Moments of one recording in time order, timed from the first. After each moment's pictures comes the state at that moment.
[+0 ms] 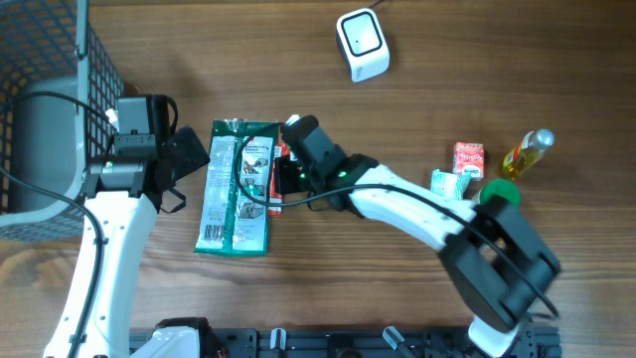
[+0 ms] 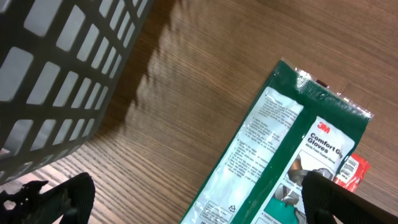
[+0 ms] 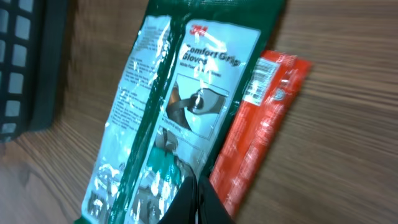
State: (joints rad) left arm 0.02 1.30 1.07 -0.87 -0.24 -0.46; right arm 0.80 1.92 1.17 -0.11 -0.20 0.66
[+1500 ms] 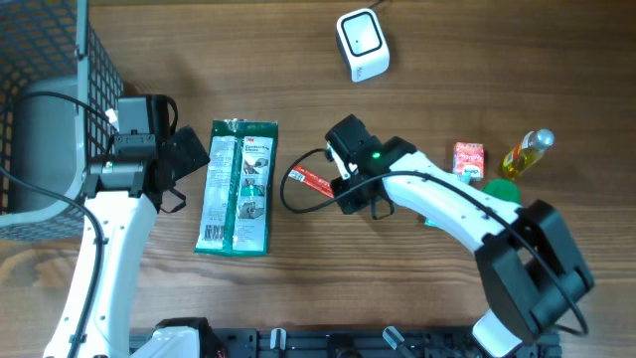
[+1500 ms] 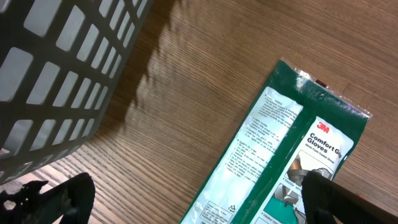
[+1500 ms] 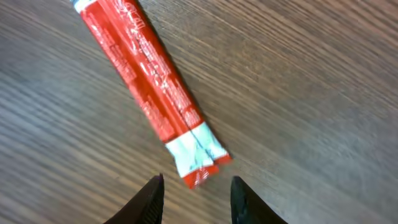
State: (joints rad) left arm 0.02 1.30 1.07 -0.87 -0.24 -0.46; right arm 0.65 1.80 1.15 -0.72 -0.06 0.15
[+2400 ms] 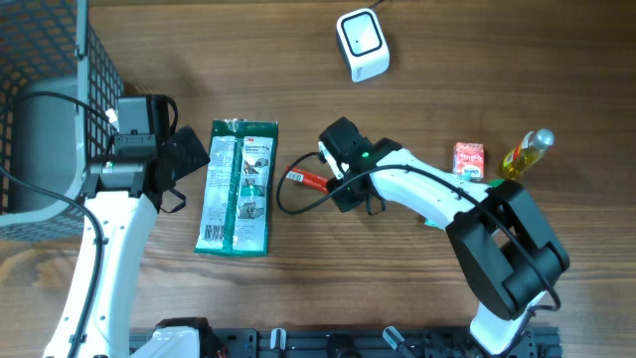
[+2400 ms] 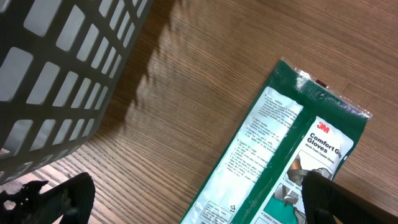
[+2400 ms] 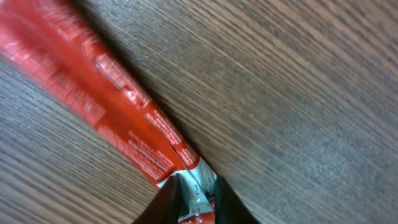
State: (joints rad) left arm 0.02 1.30 1.07 -0.87 -0.24 -0.46; right arm 0.65 1.91 1.15 -0.61 -0.02 0.06
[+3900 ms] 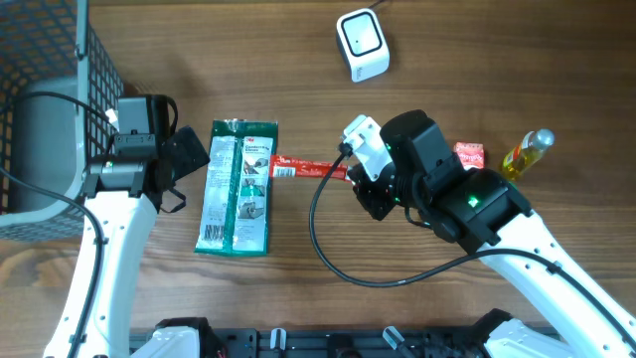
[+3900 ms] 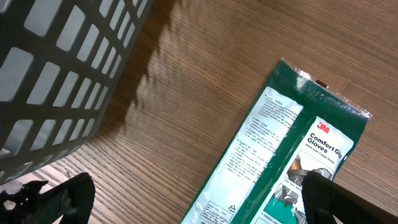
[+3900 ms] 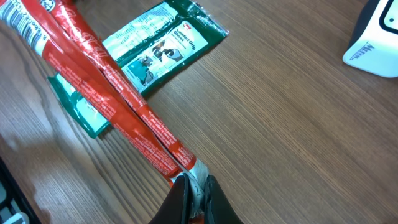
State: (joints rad) left arm 0.02 1.30 1.07 -0.87 -0.24 -0.46; right arm 0.64 1.26 1.15 -0.77 -0.15 -0.11
